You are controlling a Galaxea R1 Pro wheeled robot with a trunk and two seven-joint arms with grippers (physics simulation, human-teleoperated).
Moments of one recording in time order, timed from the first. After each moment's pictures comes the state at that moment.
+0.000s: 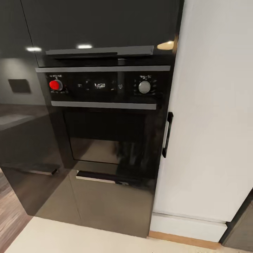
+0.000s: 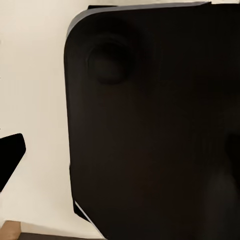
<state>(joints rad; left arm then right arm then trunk) 0.00 0.00 0.00 0.00 0.01 -0.07 0.00 -0.01 0.04 -0.01 -0.07 0.00 -0.02 0.00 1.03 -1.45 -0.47</state>
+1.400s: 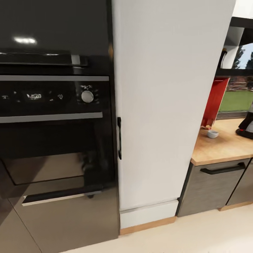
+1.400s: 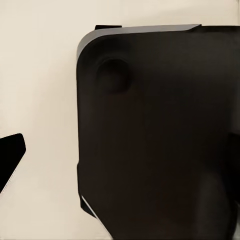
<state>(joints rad) 0.00 0.00 0.00 0.00 0.01 -0.13 0.01 -0.01 0.02 -0.01 -0.07 0.00 -0.02 0.00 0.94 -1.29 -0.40</state>
